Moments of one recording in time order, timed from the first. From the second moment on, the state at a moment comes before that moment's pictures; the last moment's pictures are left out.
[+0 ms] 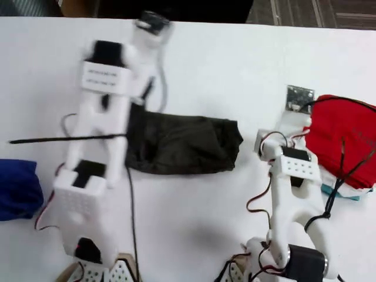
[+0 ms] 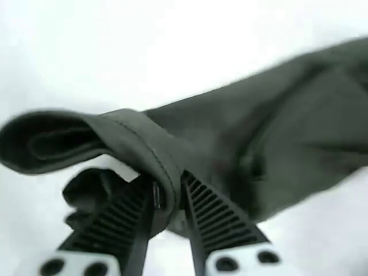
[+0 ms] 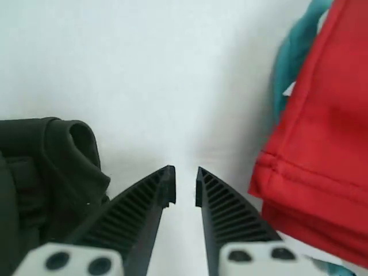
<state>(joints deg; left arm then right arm) 6.9 25.7 -45.5 101.5 -13.4 7.8 -19.8 52.9 30.9 -0.9</state>
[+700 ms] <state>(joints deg) 28.0 36.3 -44.8 92.2 -11.0 15.8 -42.4 60.0 30.9 -2.2</state>
